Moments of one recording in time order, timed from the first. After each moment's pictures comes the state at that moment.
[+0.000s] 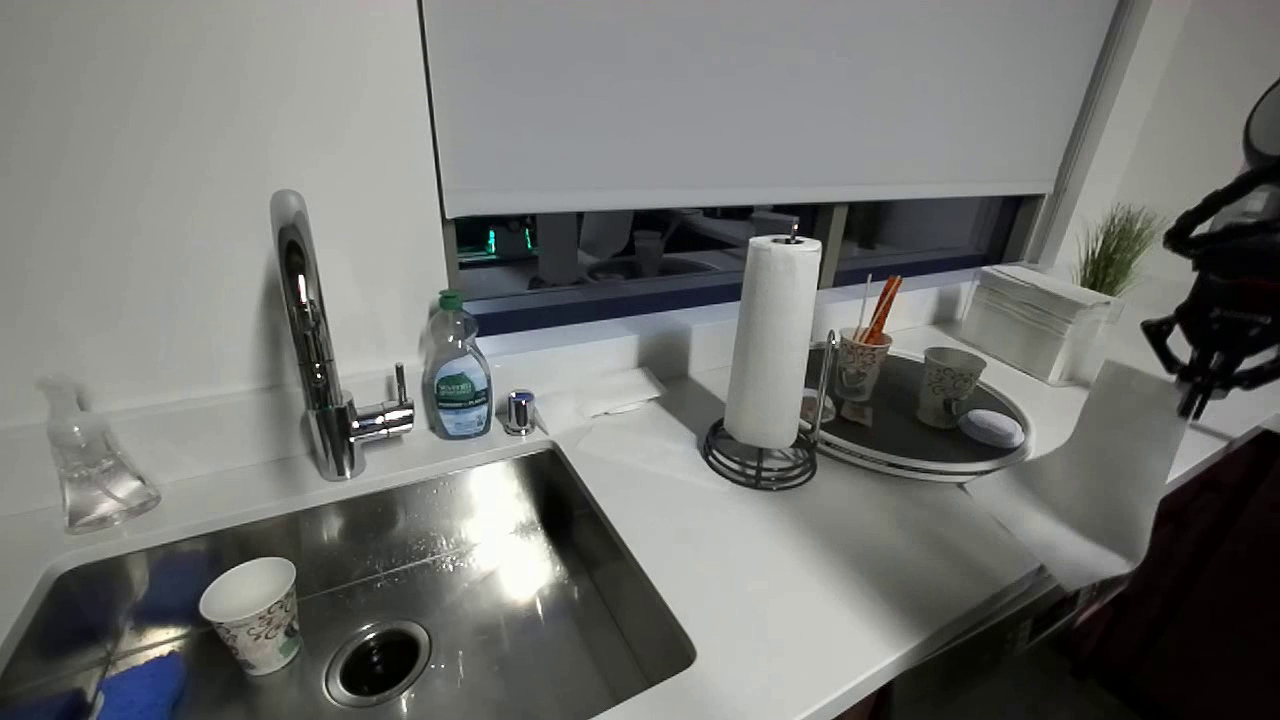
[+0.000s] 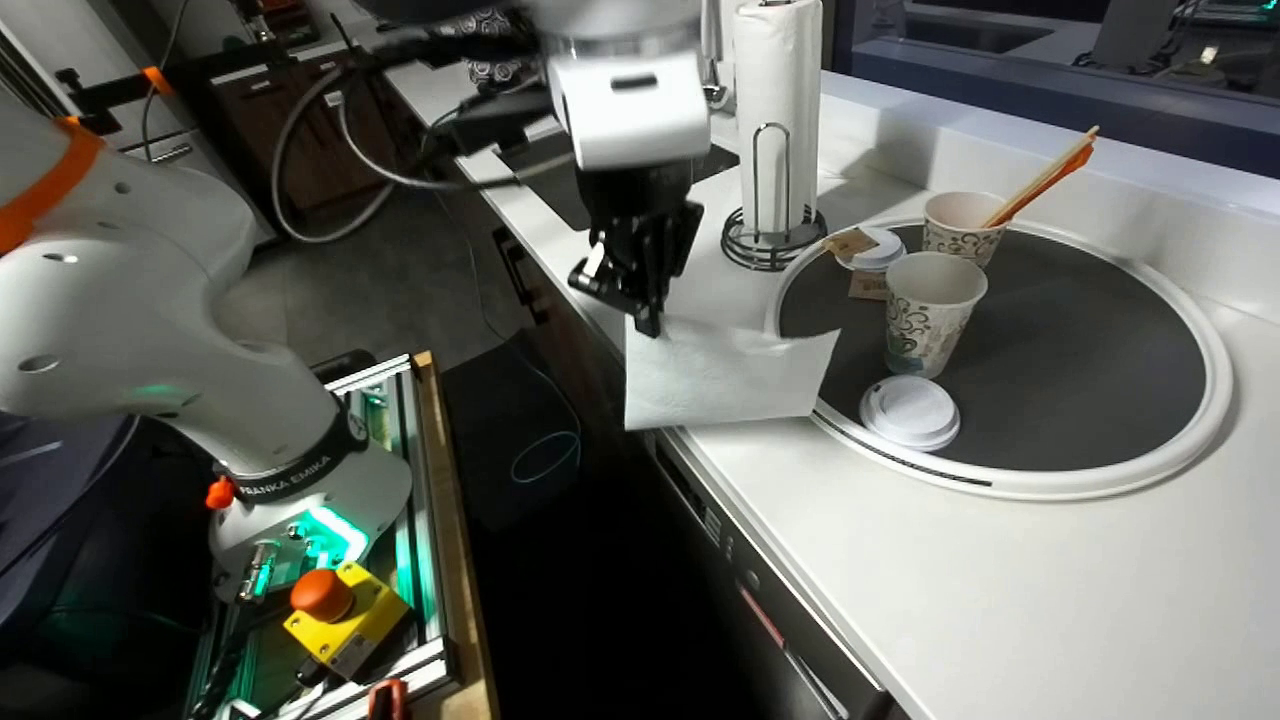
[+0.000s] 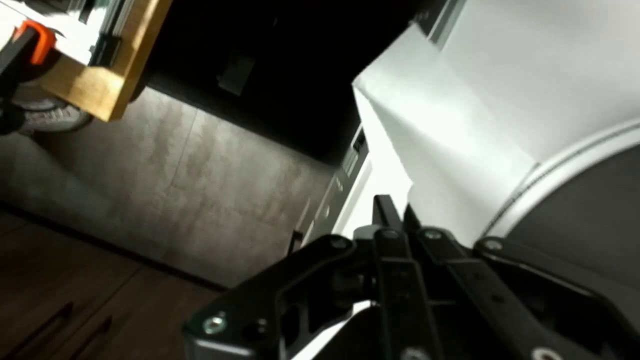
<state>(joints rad) -0.28 -0.38 -0.18 -2.49 -0.06 2.07 0.63</state>
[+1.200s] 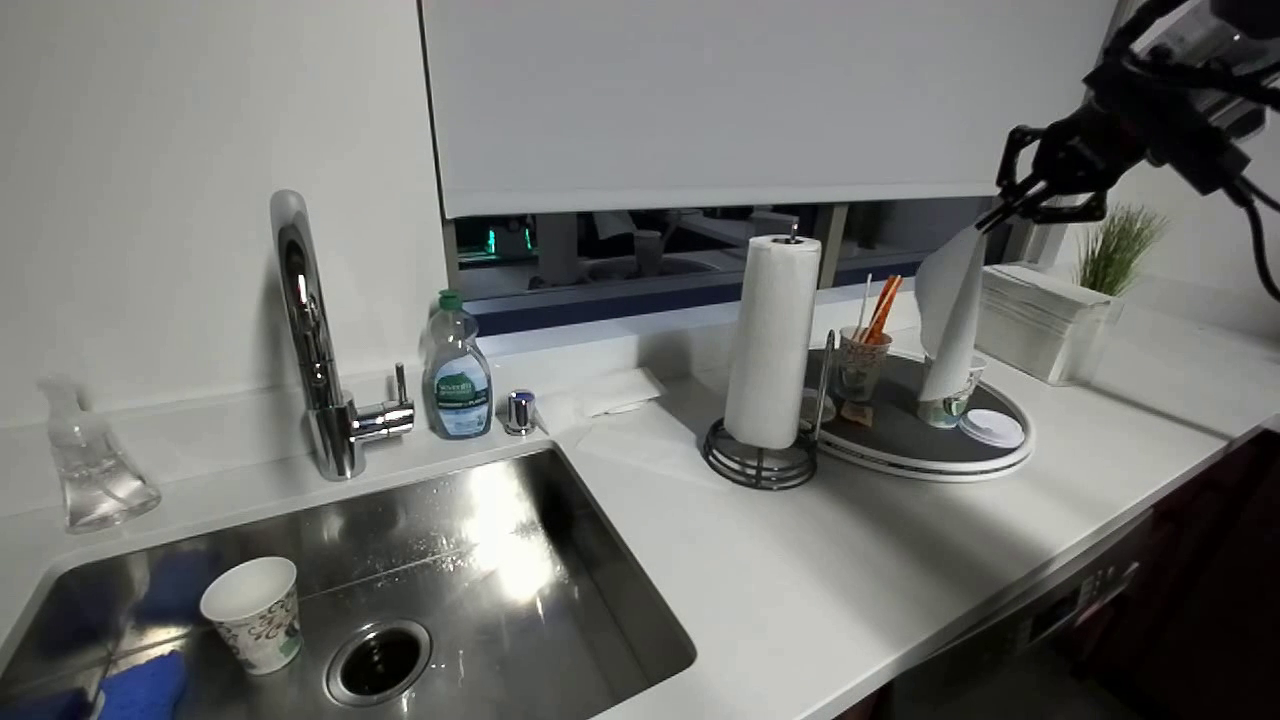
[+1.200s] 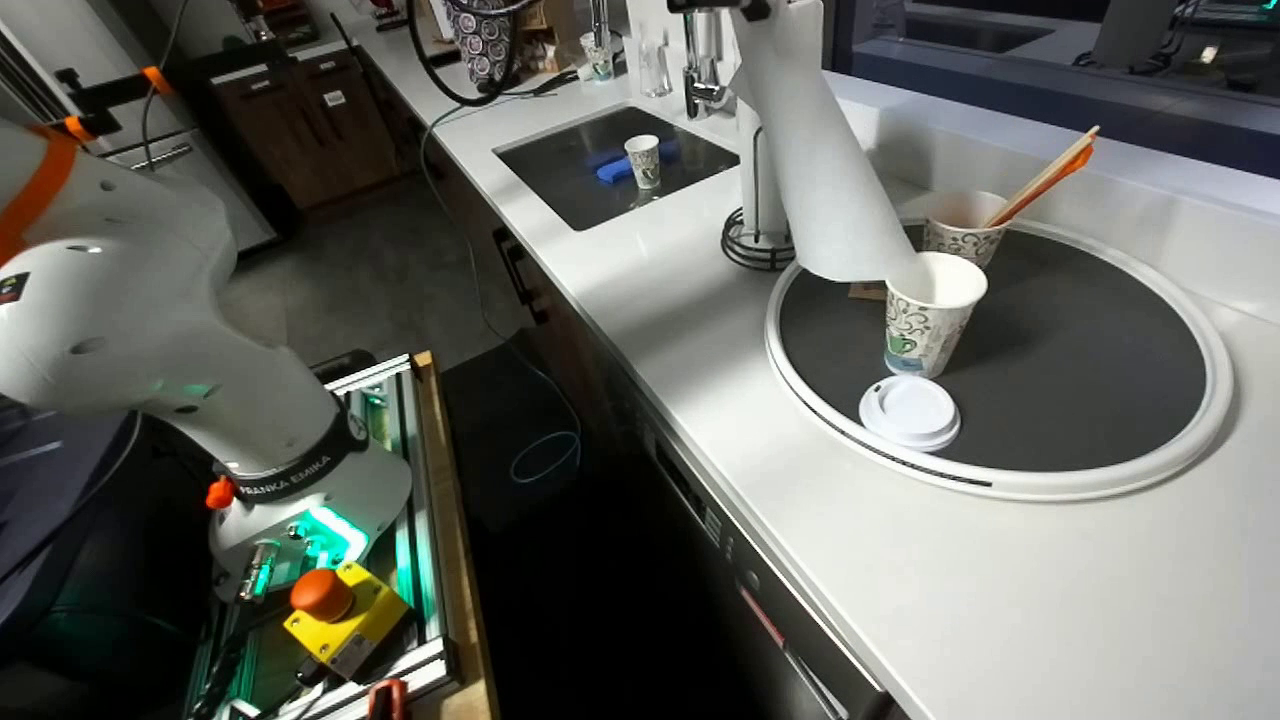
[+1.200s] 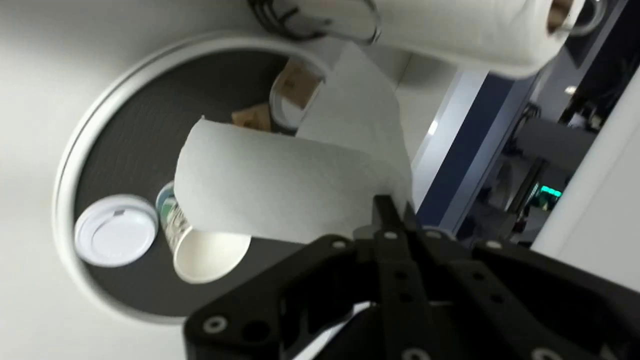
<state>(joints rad) -0.05 -0.47 -0.08 -2.44 0.42 2.58 0.59</state>
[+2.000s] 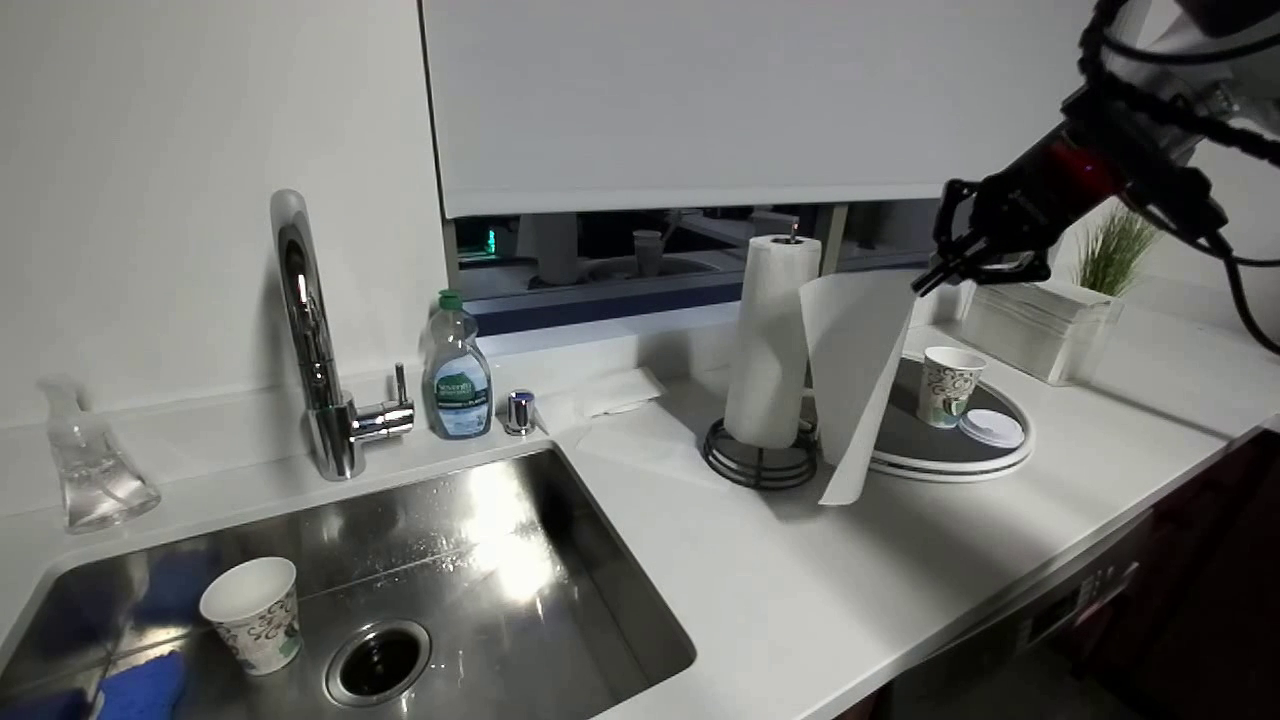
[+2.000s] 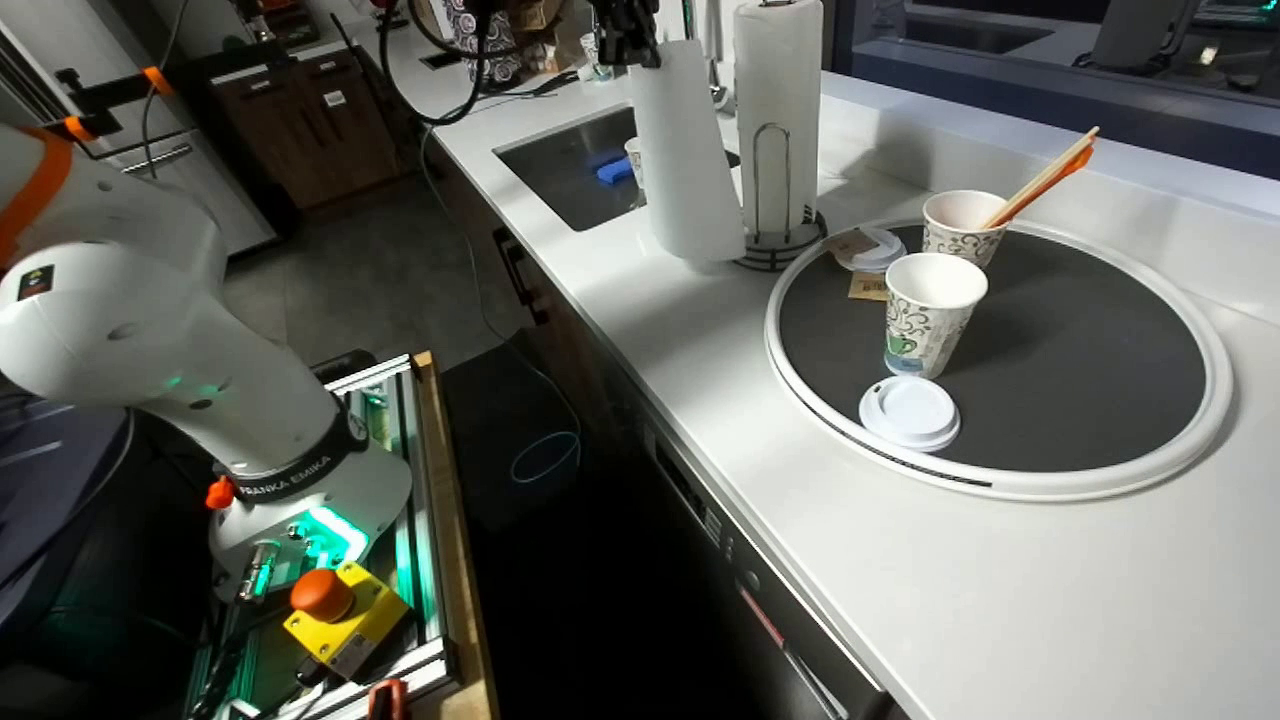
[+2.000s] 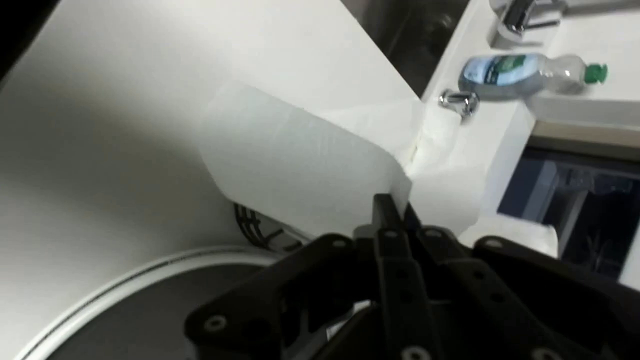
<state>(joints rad) 0.10 -0.46 -0.06 -2.49 0.68 2.37 0.40</state>
